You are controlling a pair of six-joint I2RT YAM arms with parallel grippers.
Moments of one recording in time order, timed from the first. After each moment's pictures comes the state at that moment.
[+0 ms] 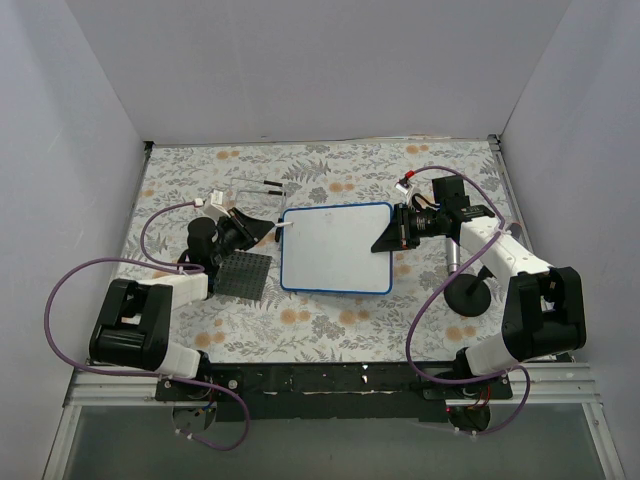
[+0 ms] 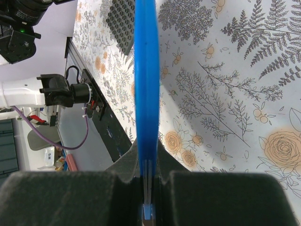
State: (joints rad) left arm -0.16 1.43 0.46 0.78 0.43 -0.85; right arm 0.23 1.47 1.00 -0.46 -0.96 0.23
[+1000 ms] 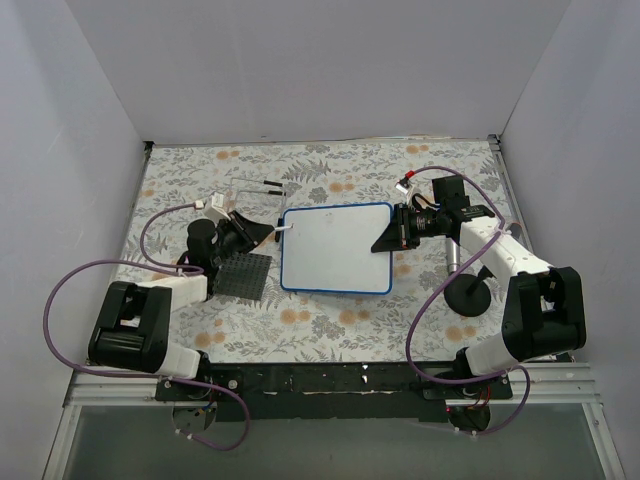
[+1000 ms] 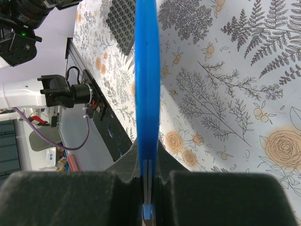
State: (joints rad) left arm -0.16 1.43 0.46 0.76 0.44 -0.83; right arm 0.23 1.47 1.00 -0.46 -0.96 0.24
